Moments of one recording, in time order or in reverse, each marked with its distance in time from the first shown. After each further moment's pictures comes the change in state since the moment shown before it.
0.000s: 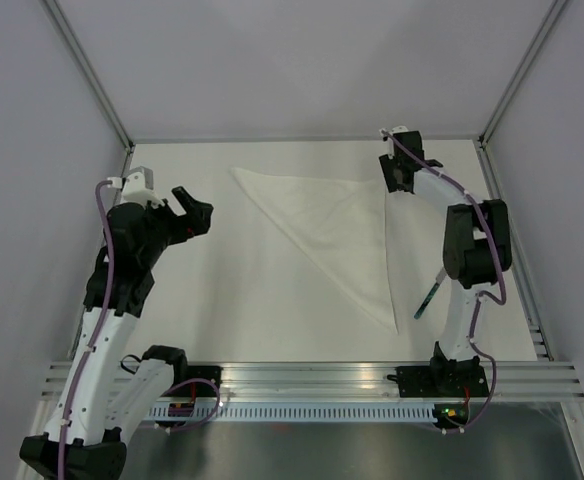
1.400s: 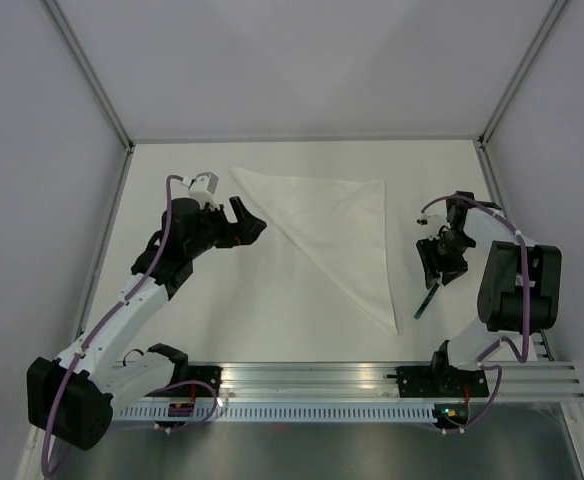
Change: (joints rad) left arm -0.231 0.236 -0.193 0.323 0.182 -0.089; right arm -0.307 -0.482 -0.587 -0.666 -0.412 -0.146
